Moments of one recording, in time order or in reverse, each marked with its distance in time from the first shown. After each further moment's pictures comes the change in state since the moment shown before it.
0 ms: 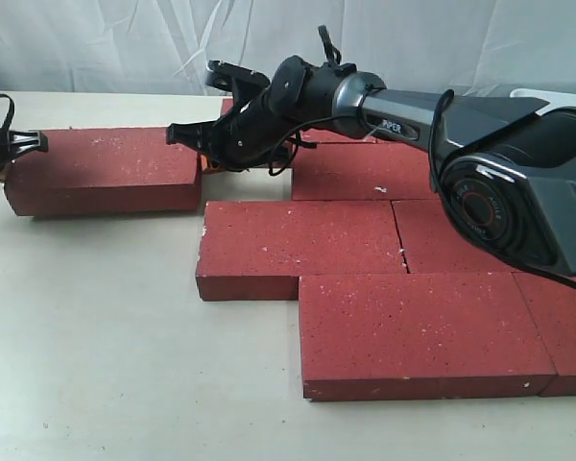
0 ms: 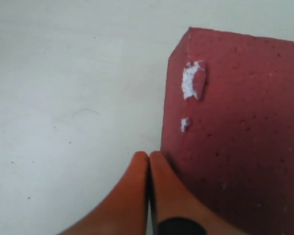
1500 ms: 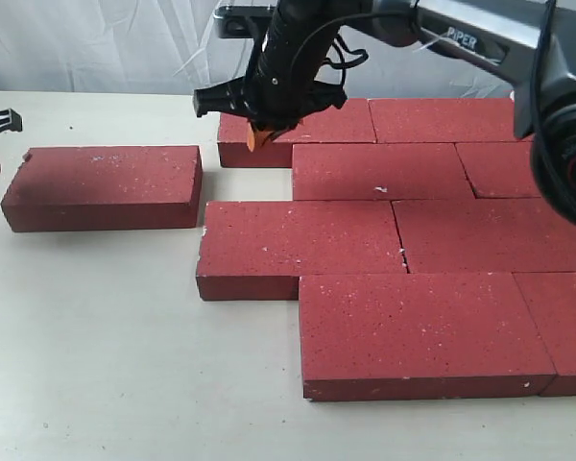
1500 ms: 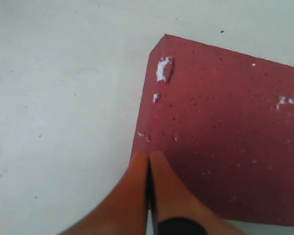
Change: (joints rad) left arm 0.060 -0.130 0.004 -0.021 0.200 -0.049; right arm 0.001 -0.266 -0.010 -0.484 0.526 0.274
